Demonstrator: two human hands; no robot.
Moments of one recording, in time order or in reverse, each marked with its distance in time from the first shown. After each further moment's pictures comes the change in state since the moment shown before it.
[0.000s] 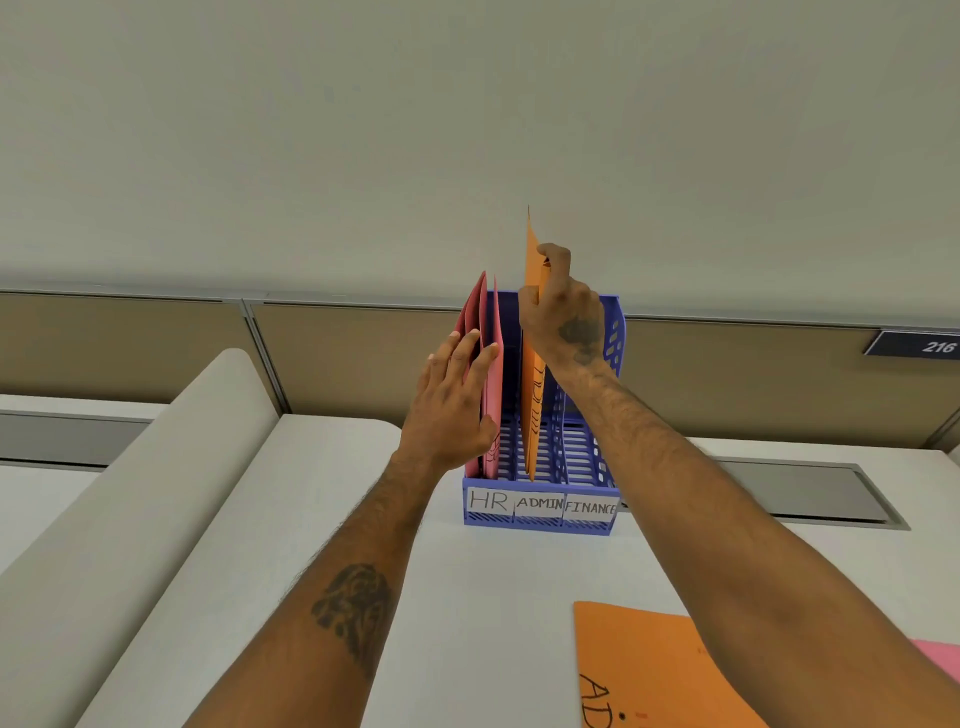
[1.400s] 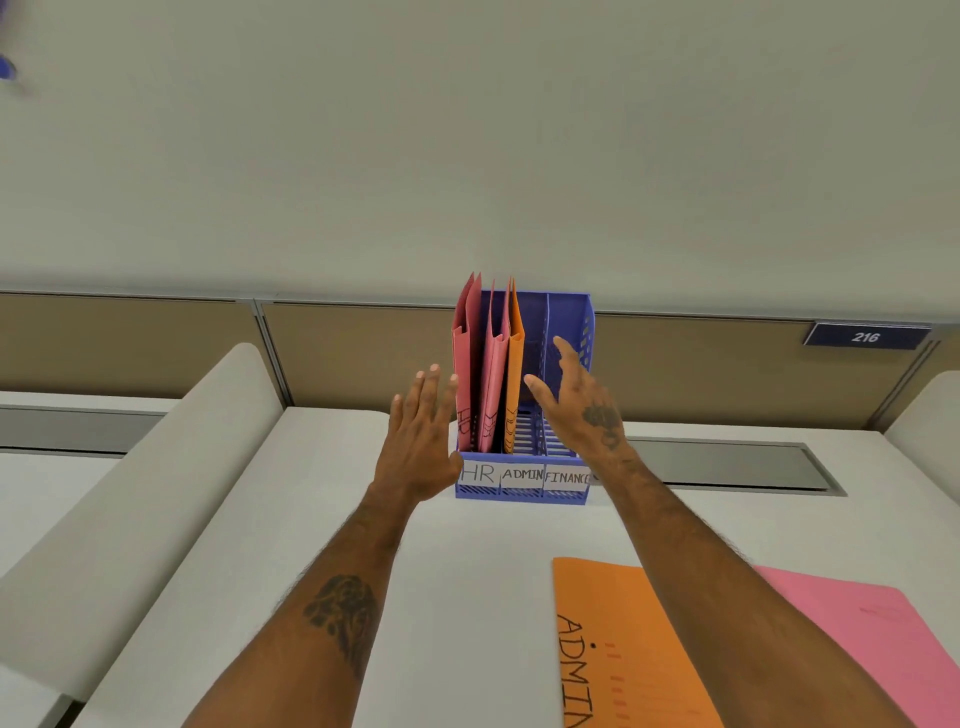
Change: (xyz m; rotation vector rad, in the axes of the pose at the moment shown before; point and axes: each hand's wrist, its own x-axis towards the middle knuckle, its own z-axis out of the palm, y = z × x) left_hand -0.087 0.004 -0.008 0.024 -0.148 -0.088; right_hand -0.120 0.029 -0.083 -0.110 -0.497 0.195
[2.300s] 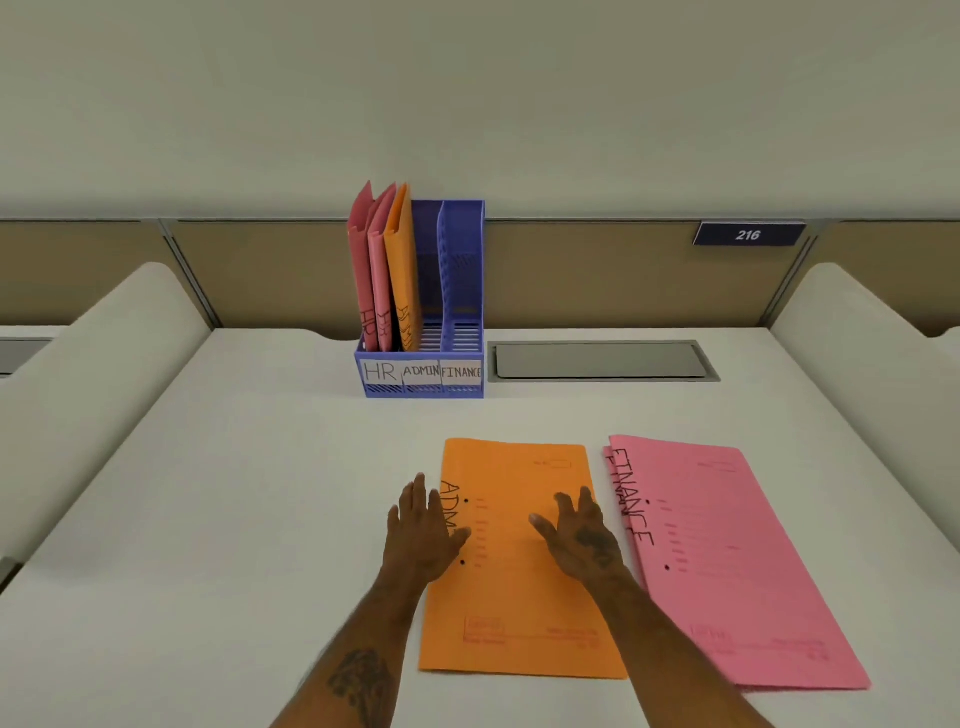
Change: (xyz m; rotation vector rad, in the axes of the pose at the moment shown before) left_hand -0.201 0.209 0.128 -0.050 -0.533 -0.335; right_hand -0.310 0.188 -0.028 -0.251 -0.648 0.434
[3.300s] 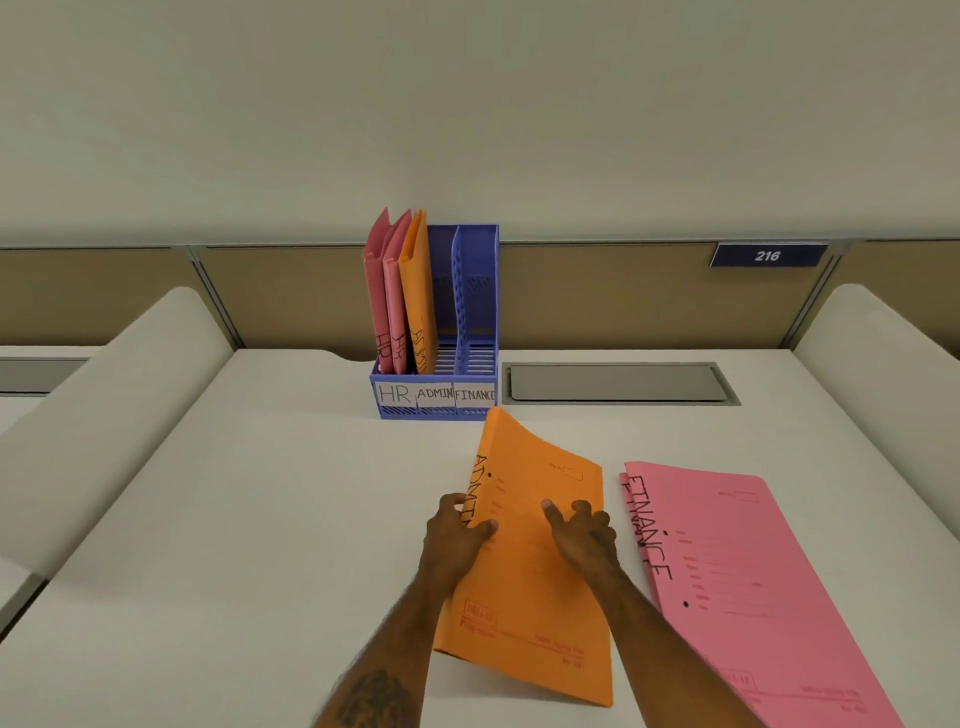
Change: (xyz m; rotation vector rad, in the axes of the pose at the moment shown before) left_hand 0.002 0.043 -0.025 -0.897 0.011 -0.196; right_hand 0.020 -0.023 -0.023 0.442 -0.004 0.248
